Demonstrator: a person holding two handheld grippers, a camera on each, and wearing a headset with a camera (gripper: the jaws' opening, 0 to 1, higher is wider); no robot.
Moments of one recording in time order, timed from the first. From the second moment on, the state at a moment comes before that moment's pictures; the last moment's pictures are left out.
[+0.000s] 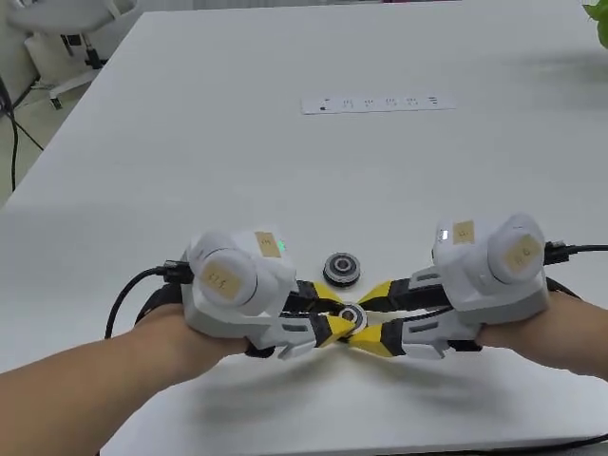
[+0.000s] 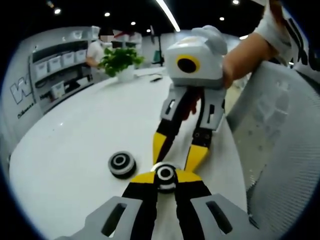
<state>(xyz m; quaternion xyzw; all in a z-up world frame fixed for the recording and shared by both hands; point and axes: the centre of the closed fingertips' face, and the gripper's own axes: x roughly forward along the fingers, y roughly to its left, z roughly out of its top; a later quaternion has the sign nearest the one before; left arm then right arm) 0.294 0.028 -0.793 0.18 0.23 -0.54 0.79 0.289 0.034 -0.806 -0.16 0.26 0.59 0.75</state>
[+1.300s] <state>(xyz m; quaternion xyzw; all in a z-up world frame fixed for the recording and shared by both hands) 0.292 0.027 -0.793 0.19 0.22 -0.54 0.79 0.291 0.017 -0.809 -0.14 0.29 0.58 0.75</state>
